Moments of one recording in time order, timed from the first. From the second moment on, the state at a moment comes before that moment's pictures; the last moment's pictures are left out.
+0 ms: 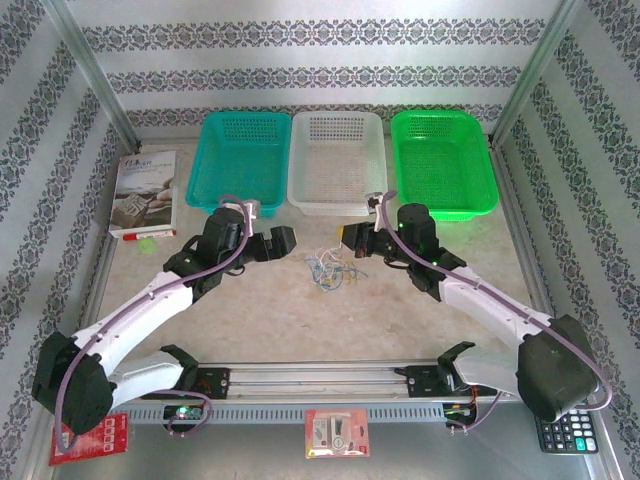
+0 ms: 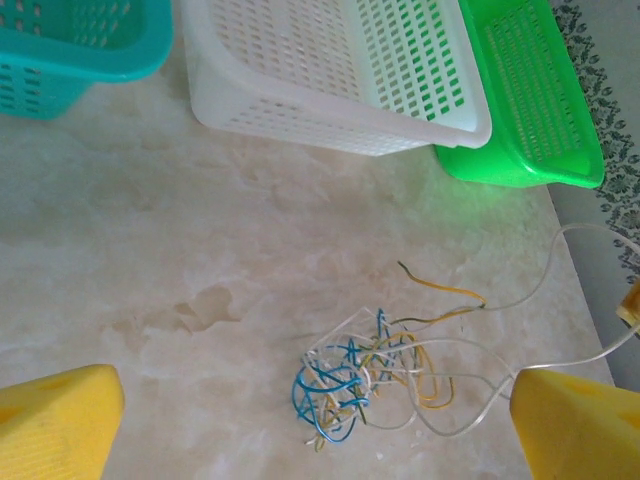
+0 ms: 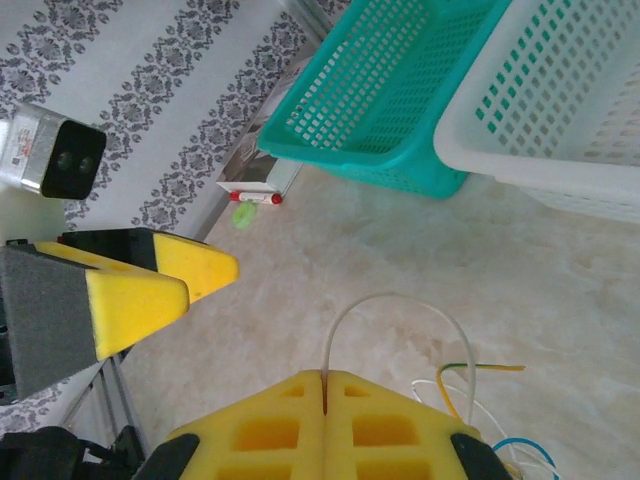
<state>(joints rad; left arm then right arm) -0.50 1.11 0.76 -0.23 0.17 -0.66 0.49 1.18 0.66 0.18 -0.52 0.57</state>
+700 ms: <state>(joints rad) -0.51 1.26 0.78 -0.13 0.35 -0.68 0.53 1.28 0.66 0.18 -0.45 0.58</state>
